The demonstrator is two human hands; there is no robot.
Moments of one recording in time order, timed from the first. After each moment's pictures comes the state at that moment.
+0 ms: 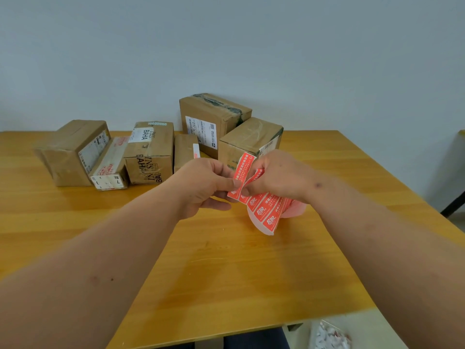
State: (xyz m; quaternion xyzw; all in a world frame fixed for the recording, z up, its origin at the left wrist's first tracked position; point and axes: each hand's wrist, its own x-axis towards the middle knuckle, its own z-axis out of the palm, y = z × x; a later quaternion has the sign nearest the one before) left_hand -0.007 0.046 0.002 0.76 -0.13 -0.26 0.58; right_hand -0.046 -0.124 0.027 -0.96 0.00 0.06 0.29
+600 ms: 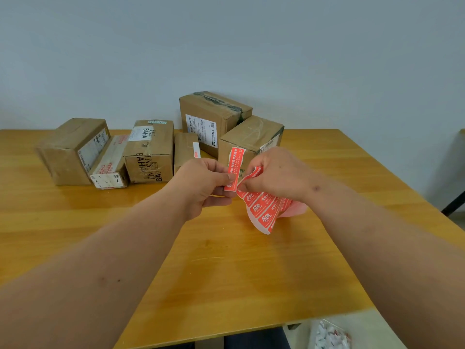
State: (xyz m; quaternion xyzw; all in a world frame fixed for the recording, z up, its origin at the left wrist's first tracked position) left_hand -0.004 0.042 -0.008 0.73 -0.06 -0.22 0.64; right_hand -0.046 -0.119 0.025 -0.97 -0.01 0.01 0.25
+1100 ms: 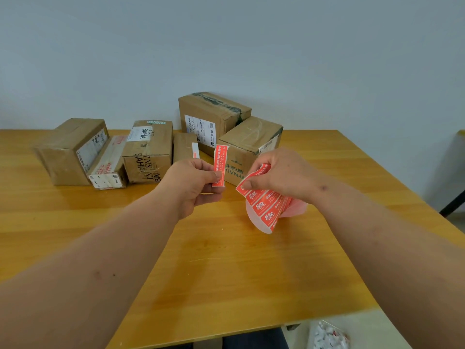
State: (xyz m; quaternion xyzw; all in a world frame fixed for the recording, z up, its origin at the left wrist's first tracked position) left_hand 0.003 0.048 -0.012 0.71 0.00 -0.19 0.67; right_hand -0.053 -0.127 0.028 -0.95 0.03 0.03 0.30
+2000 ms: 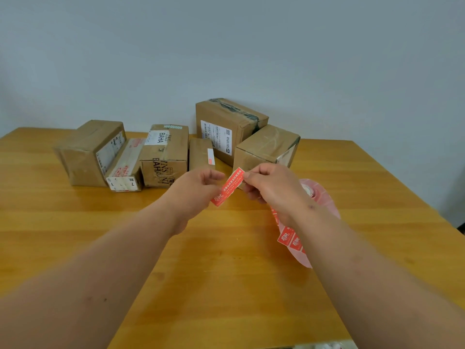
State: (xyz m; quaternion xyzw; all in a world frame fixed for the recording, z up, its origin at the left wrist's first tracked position) left_hand 0.008 0.080 -0.021 0.83 -0.10 -0.13 0.54; right_hand -0.031 -0.082 -0.001 -0.85 0.12 -0.06 0.52
